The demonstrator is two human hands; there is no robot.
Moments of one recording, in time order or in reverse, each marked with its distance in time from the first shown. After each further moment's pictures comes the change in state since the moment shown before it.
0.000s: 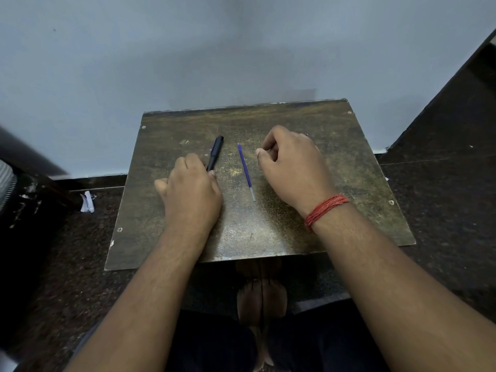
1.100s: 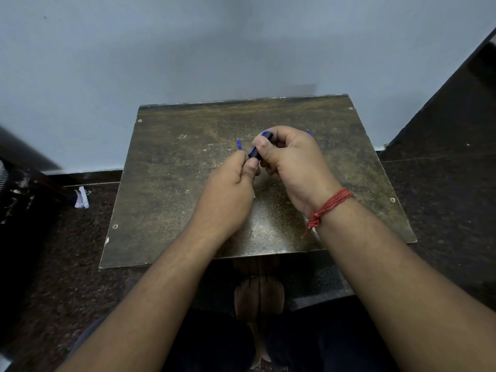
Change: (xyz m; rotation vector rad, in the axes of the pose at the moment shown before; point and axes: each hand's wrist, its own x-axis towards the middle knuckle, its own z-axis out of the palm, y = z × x) left_hand -0.019 0.040 -0.015 -0.701 -0.319 0.078; right_hand -0.002 -0.003 0.006 0.908 -0.118 0.267
